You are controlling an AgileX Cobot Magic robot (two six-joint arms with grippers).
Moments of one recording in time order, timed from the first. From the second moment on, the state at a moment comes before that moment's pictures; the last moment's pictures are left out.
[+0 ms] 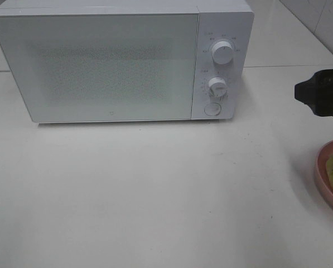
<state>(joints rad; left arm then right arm) 0.05 -0.01 -0.52 -0.05 1.08 0.03 0.14 1.12 -0.50 -0.08 -0.05 0.08</state>
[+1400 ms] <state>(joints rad) 0.05 -0.01 -0.52 -0.05 1.08 0.03 0.61 1.67 -0.50 0.71 -0.85 -0.39</state>
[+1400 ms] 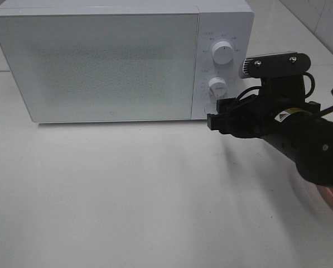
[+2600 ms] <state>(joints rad) 0.05 -0.01 -0.52 -0.05 1.08 0.03 0.75 1.71 -0.50 0.82 -0.92 0.32</state>
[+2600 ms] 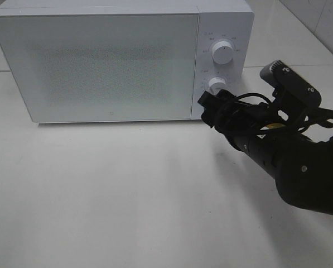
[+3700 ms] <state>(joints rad) 0.05 -0.01 -0.52 -0.05 1.08 0.03 0.75 1.71 -0.50 0.82 -0.90 1.16</state>
